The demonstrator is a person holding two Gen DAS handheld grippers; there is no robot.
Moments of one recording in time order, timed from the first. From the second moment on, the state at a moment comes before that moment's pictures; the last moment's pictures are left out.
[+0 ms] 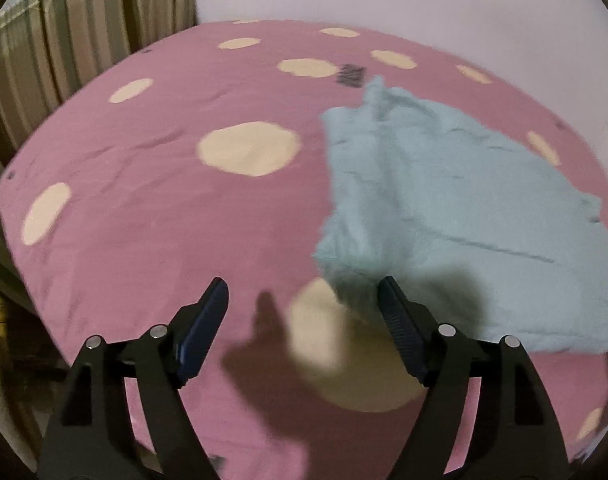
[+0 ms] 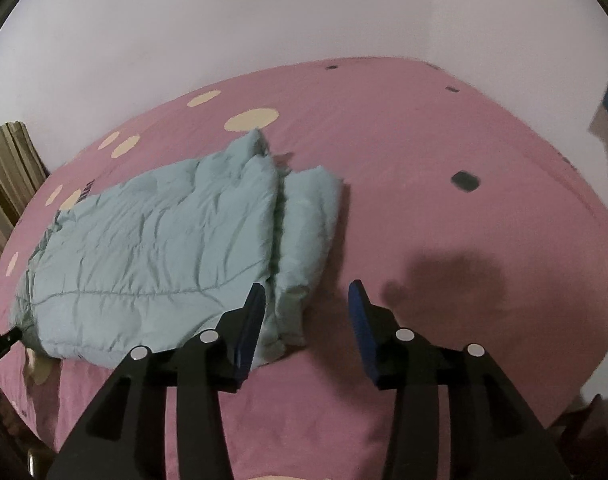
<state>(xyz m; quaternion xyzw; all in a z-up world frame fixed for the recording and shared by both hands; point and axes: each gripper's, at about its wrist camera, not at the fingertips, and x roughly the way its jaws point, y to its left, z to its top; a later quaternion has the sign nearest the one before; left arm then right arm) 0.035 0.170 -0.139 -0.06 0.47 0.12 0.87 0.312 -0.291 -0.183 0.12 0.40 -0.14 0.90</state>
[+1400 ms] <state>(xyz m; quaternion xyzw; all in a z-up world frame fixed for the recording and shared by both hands) 0.122 0.161 -0.113 -0.05 0.47 0.09 0.88 0.436 -0.106 -0.249 0.01 0.47 -0.03 0.88</state>
